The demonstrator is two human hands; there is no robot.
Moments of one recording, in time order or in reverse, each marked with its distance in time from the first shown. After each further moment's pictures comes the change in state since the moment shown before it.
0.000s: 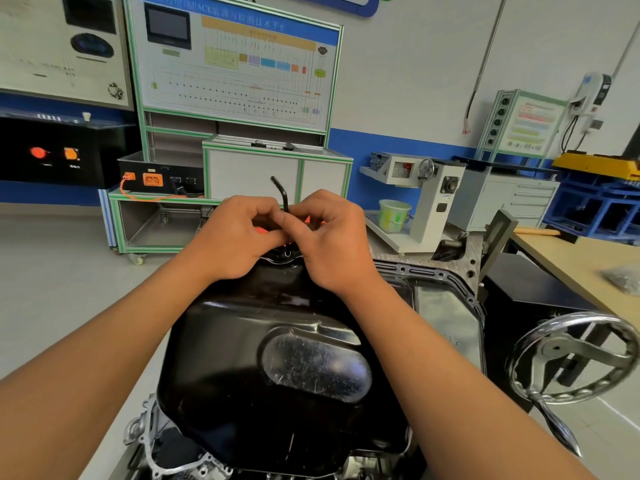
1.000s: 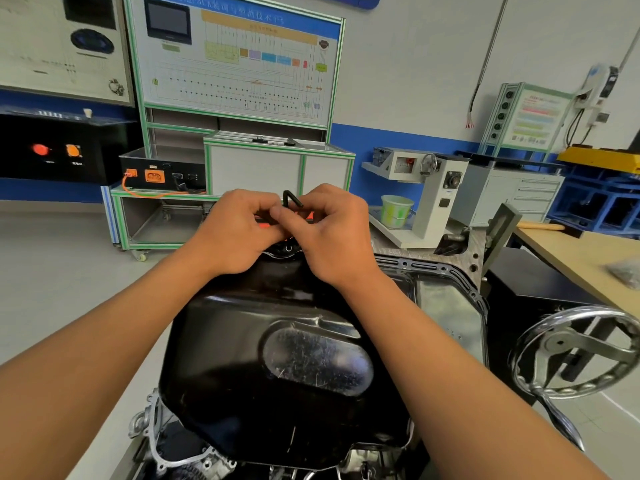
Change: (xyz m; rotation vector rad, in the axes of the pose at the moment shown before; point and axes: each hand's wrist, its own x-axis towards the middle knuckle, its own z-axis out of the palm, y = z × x) left_hand 0.000 -0.001 0.002 0.020 0.003 0.026; right_hand 0.000 0.000 0.002 -0.044 0.055 0.010
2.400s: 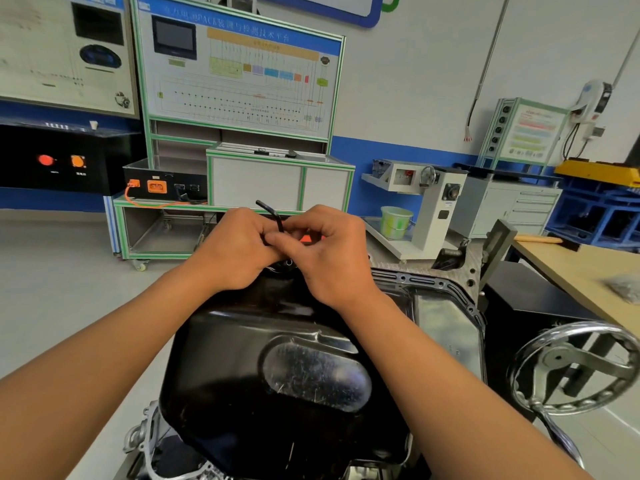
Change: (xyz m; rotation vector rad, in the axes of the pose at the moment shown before) left_hand -0.002 0.006 0.000 0.045 -0.008 -0.031; right_hand -0.006 0.001 -0.001 0.048 -0.040 -0.058
